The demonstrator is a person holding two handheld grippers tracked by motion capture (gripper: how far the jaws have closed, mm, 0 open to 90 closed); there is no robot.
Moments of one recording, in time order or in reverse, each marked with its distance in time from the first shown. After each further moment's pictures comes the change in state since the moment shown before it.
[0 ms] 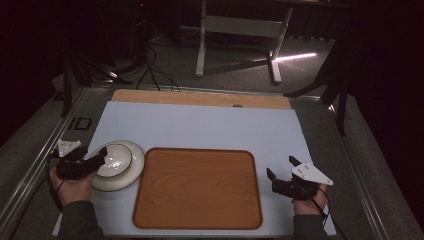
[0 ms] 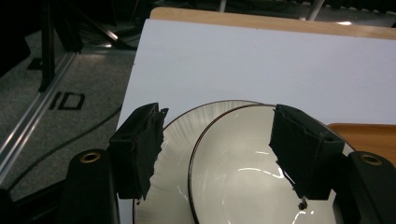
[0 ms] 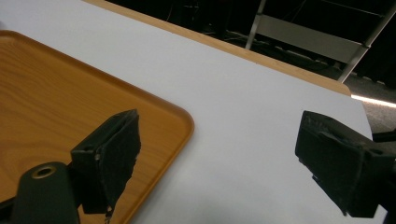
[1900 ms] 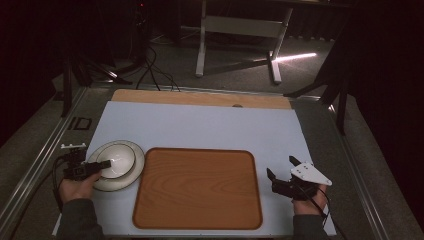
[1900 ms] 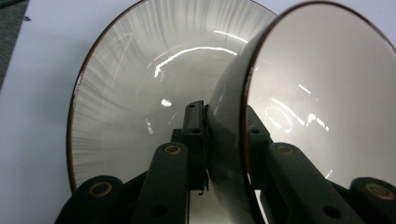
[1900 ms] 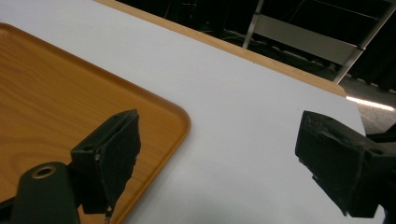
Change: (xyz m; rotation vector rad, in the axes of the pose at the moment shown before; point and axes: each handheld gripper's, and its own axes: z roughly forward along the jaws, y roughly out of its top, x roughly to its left) left arm 0.023 -0.018 0.036 0.360 -0.219 -0.273; right arm 0.001 0.000 0.001 0.007 -0.013 -0.024
